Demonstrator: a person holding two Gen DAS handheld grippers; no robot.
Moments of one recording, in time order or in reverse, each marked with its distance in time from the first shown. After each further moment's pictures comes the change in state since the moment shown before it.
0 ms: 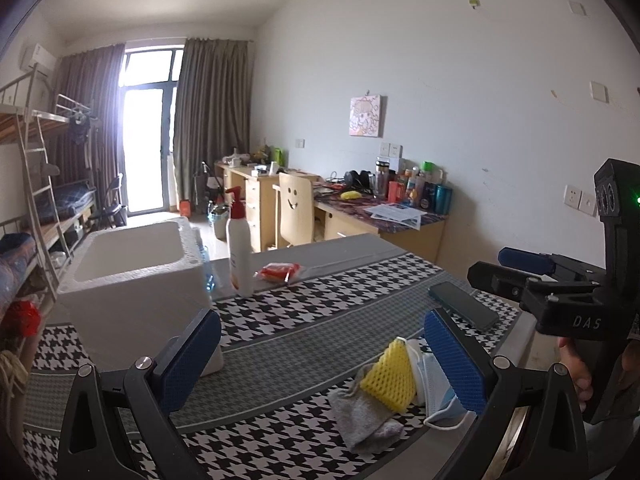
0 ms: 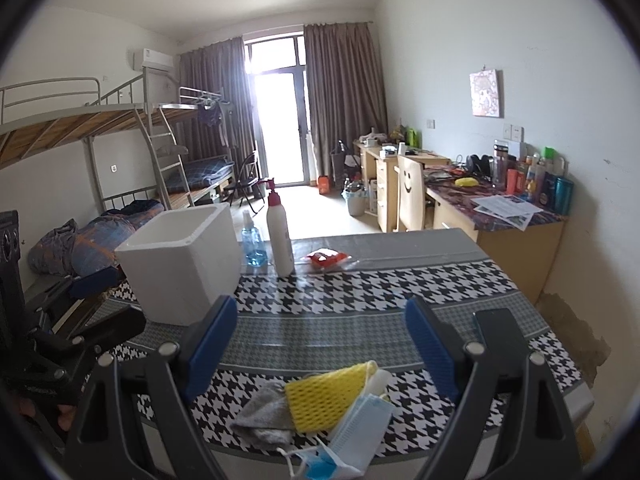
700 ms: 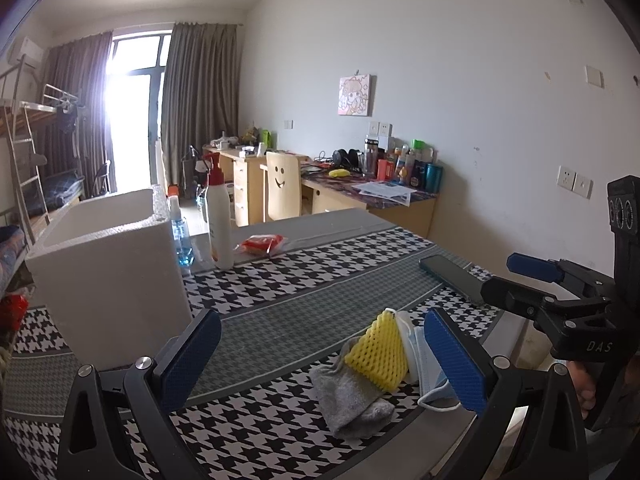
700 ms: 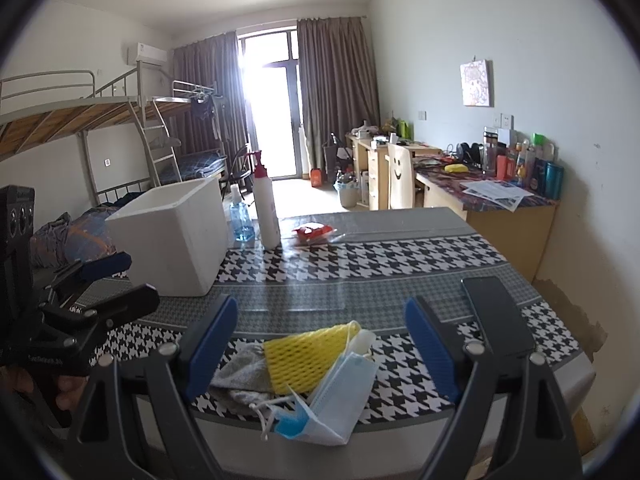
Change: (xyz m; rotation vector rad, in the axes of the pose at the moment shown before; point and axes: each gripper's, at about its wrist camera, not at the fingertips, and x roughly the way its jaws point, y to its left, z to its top) left arm 0.025 -0.011 -0.028 0.004 0.068 -0.033; right arm -0.006 -0.015 -0.040 0.004 0.020 -0.019
